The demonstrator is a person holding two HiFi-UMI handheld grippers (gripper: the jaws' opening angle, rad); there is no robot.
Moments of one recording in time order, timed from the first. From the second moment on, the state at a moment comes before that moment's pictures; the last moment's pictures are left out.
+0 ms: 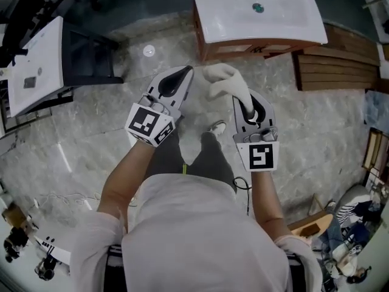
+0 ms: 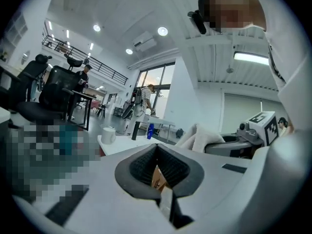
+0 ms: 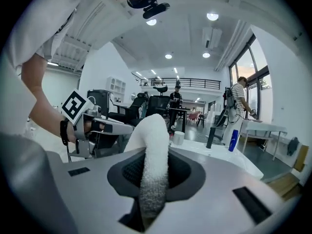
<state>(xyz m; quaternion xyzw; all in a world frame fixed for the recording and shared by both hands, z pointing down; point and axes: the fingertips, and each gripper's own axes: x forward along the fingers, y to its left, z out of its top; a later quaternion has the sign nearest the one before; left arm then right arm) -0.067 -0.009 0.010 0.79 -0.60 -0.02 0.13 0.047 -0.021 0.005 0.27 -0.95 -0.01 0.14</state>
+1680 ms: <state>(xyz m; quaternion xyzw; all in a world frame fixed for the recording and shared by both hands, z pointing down) -0.117 -0.140 0.567 0.76 -0.61 -0.09 0.20 -0.018 -0.195 0.514 0.25 -0.96 -0.08 0.09</state>
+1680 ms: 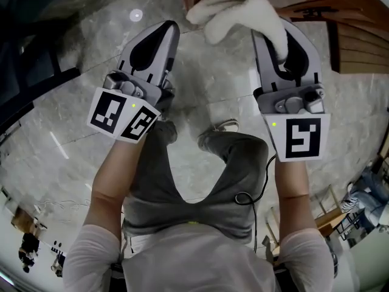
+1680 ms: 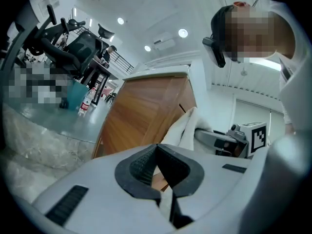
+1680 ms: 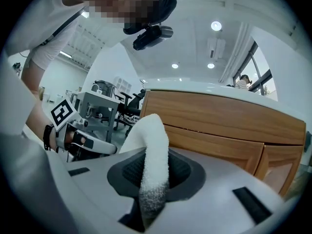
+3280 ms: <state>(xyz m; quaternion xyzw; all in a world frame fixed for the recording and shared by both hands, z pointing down) -0.119 -0.149 0.659 0.78 -0.60 -0.14 0.10 0.020 -0.213 0.554 0.29 -0.93 -0.23 -0.04</state>
